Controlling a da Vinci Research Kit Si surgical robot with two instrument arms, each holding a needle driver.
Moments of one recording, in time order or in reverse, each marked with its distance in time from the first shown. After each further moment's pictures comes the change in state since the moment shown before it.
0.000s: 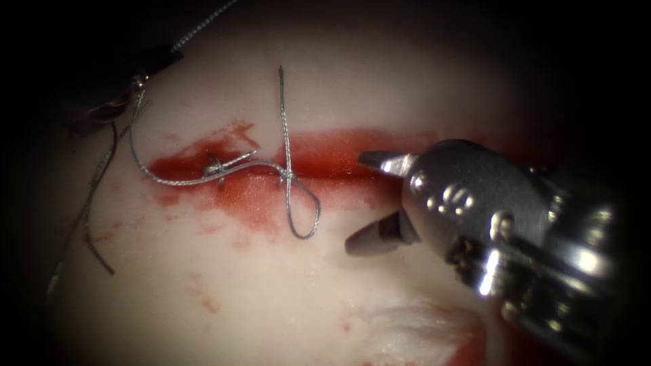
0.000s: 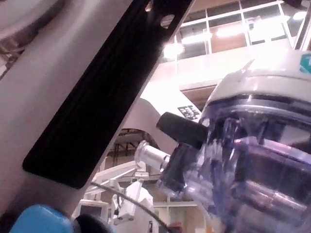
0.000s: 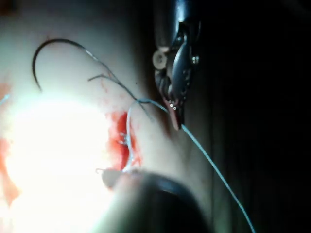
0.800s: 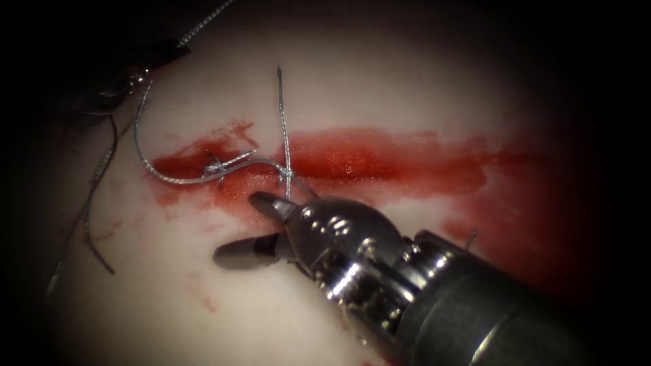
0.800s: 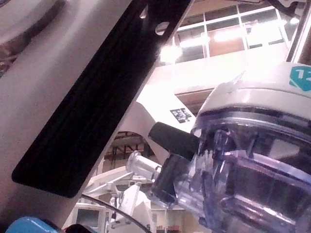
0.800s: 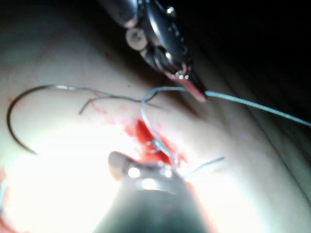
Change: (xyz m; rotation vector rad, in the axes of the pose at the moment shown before) right arm -0.002 -0.002 0.011 0.086 0.255 0.370; left arm -0.001 0.000 0.000 0.056 -0.046 -0.068
